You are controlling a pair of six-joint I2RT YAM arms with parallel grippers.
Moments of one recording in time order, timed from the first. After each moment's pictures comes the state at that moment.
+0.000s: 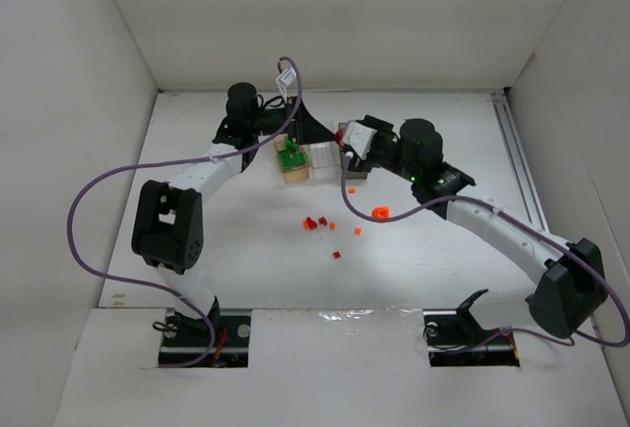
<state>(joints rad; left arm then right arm) -0.31 1.74 1.25 0.48 1.13 -0.78 0.60 1.33 1.06 0.09 -0.22 -0.78</state>
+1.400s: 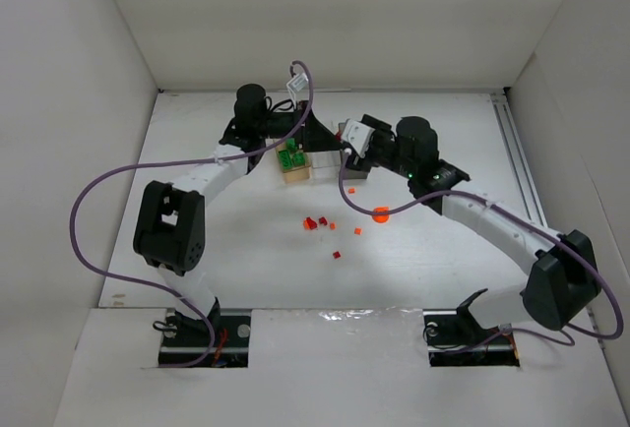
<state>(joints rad) -0.35 1.74 1.26 0.45 1.18 -0.72 0.59 1.38 1.07 0.09 -0.25 -0.76</state>
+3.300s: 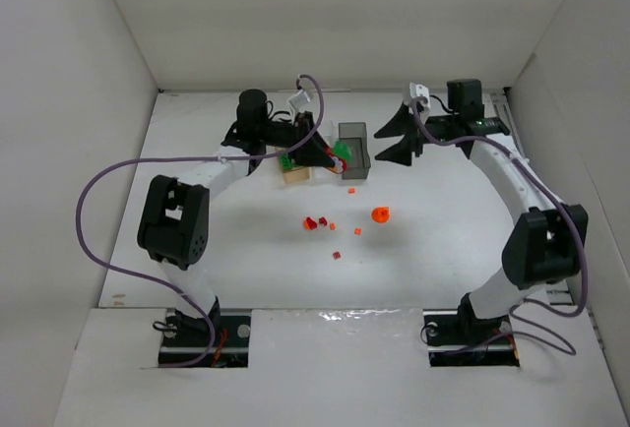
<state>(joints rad) -0.34 1.79 1.23 0.44 1.41 -0.47 0.14 1.57 1.40 -0.48 -1.27 -0.73</state>
